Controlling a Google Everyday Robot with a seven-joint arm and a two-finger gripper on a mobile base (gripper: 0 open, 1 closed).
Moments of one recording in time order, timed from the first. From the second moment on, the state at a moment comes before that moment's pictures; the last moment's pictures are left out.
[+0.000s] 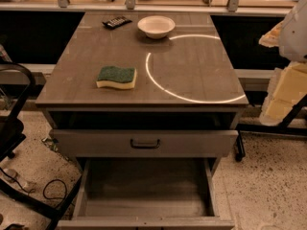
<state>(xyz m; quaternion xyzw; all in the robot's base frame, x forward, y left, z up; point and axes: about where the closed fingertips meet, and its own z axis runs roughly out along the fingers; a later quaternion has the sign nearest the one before) 0.438 -0.216 0.978 -0.60 0.78 -0.04 0.16</state>
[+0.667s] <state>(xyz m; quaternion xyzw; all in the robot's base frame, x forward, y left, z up) 0.451 -0.209 0.969 -0.59 0.78 -0.01 0.20</state>
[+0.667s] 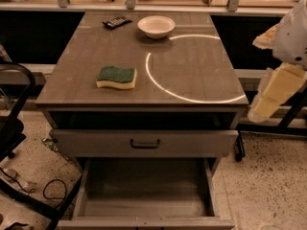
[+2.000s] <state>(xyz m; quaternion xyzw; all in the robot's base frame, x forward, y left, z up) 0.579 -0.095 0.965 -0.53 0.67 0.19 0.49</state>
